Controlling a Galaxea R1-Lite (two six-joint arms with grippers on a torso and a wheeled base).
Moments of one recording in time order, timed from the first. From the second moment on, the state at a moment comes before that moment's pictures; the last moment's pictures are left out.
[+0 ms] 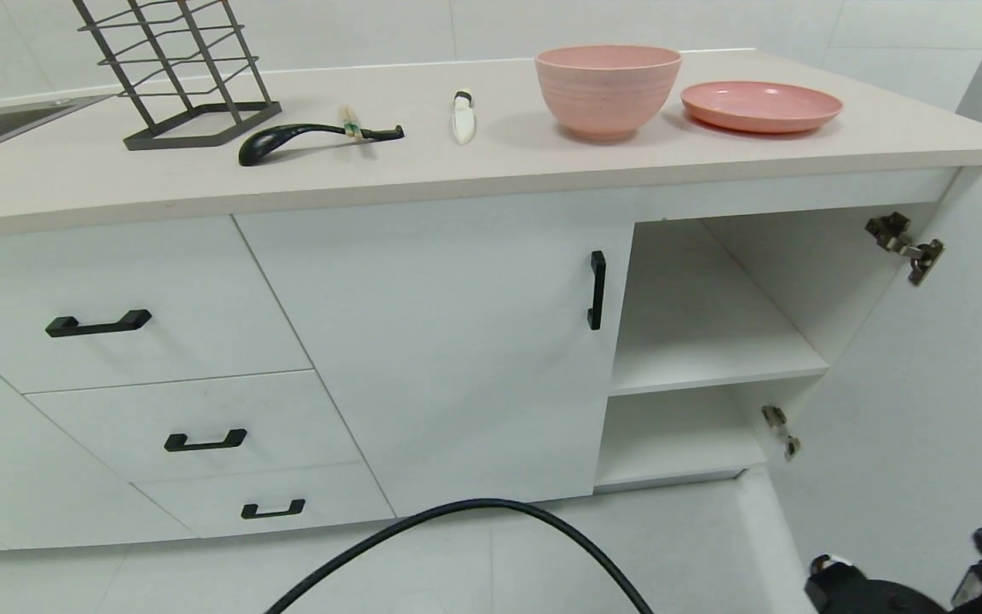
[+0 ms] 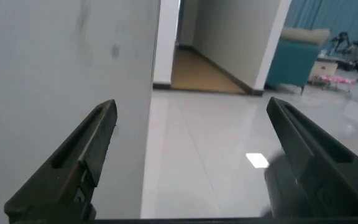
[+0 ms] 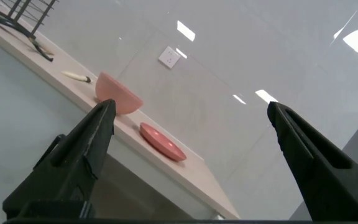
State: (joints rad) left arm -1.30 2.62 -1.62 -1.28 -0.34 -0.11; right arm -0.32 0.54 -0.23 -1.26 0.66 -0.22
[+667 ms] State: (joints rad) left arm -0.77 1.73 -0.46 -1.56 -0.37 -0.04; right arm -0.20 0.56 0.00 -0.96 0.66 -0.22
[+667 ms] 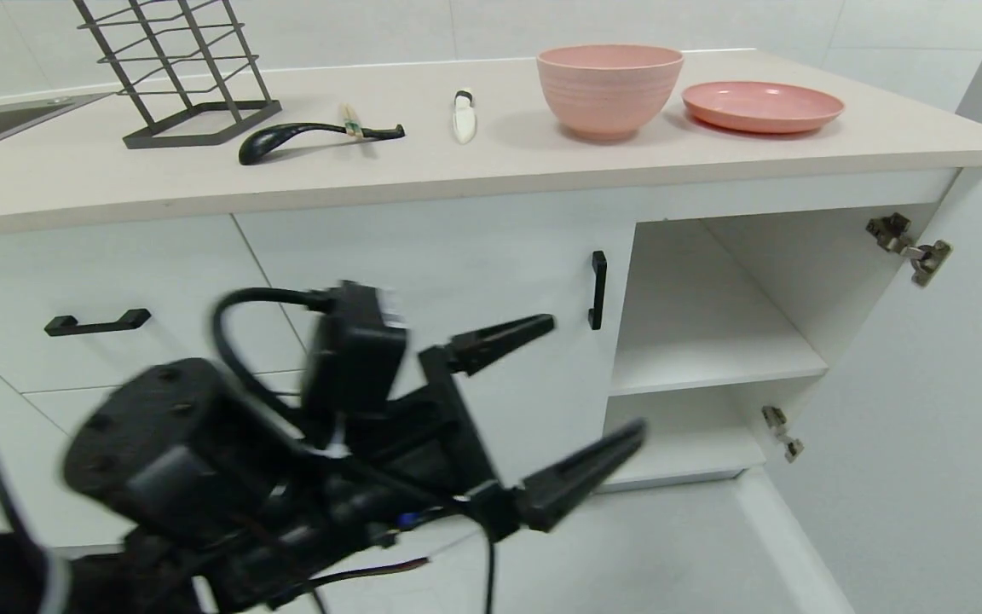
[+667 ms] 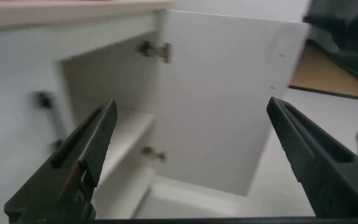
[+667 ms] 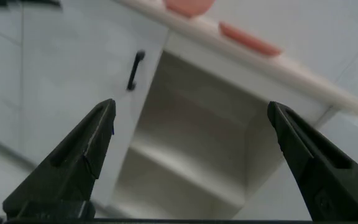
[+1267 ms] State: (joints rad) left arm -0.23 0.65 -0.07 -0.88 -0.37 -0.03; right arm -0.15 0.23 0.00 -0.28 0.65 -0.23
